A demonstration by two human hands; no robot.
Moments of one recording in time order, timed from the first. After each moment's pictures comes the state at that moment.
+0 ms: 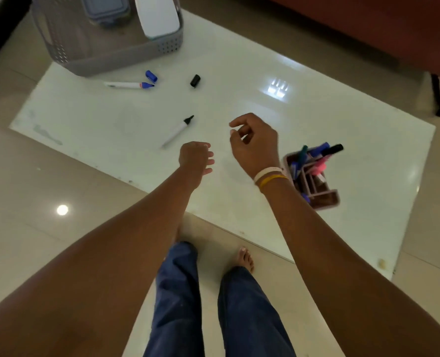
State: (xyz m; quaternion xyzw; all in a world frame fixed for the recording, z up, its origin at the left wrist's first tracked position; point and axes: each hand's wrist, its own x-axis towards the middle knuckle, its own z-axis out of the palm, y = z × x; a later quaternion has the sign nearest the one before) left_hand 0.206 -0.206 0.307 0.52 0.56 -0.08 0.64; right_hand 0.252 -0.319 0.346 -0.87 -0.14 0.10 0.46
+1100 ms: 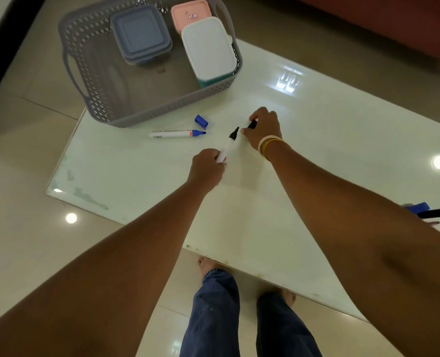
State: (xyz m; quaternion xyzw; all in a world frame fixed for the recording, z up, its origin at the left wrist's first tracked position) left_hand 0.261 -0.018 0.244 0.76 0.37 -0.18 0.50; right_hand 0.386 -0.115 0.242 -0.92 0.00 0.25 0.30
